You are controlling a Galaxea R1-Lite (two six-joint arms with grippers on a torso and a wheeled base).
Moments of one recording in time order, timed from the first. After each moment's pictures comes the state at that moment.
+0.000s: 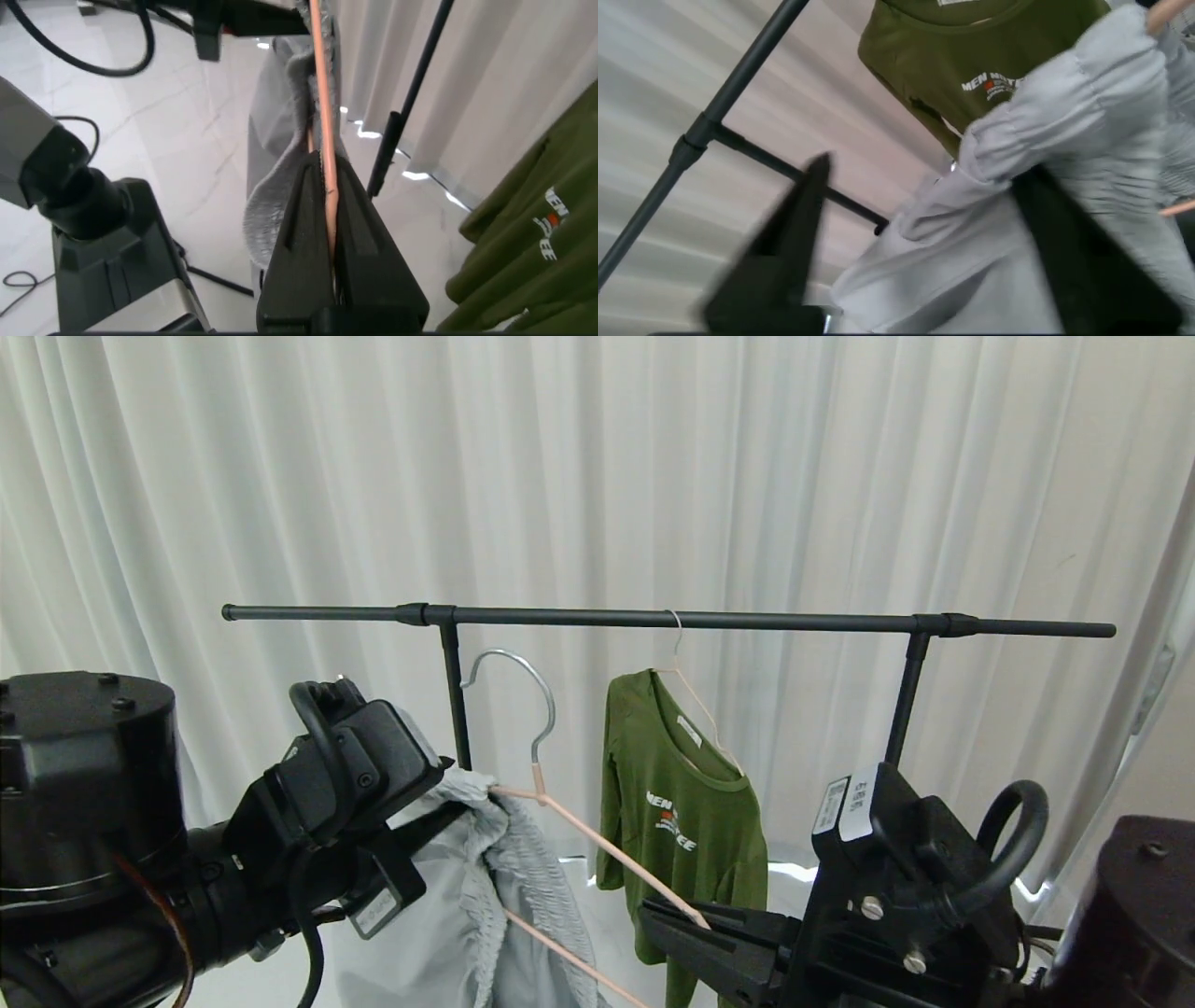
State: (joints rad) left arm -0.60 1.30 -0.58 -0.37 0.09 0.66; right arm 1.23 1.55 -0.57 -0.85 -0.09 0.16
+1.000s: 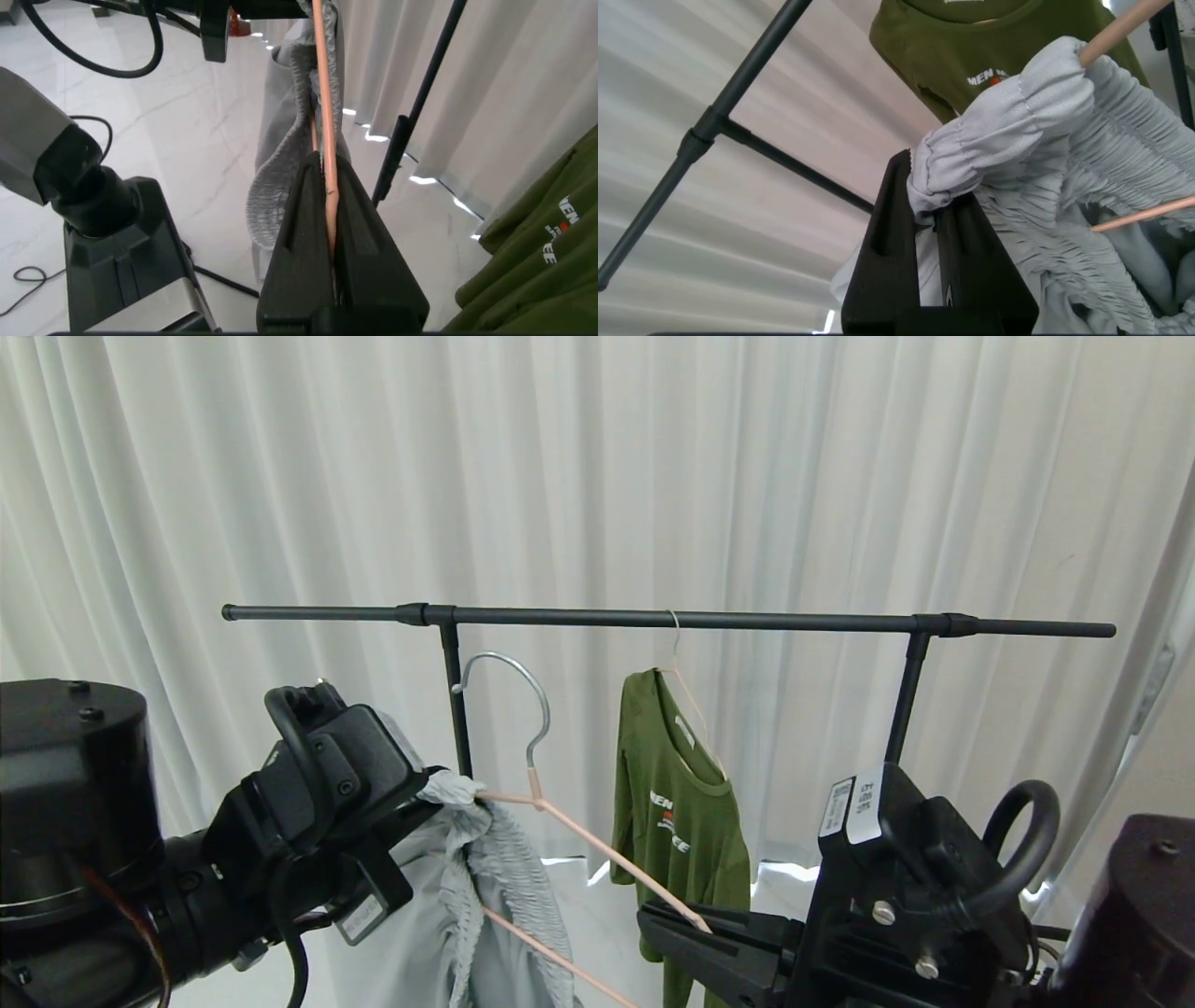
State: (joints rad) left arm -0.62 1.27 -0.56 -0.37 0.10 0.66; right arm 1.22 1.54 -0.57 -0.86 -0.07 0.16
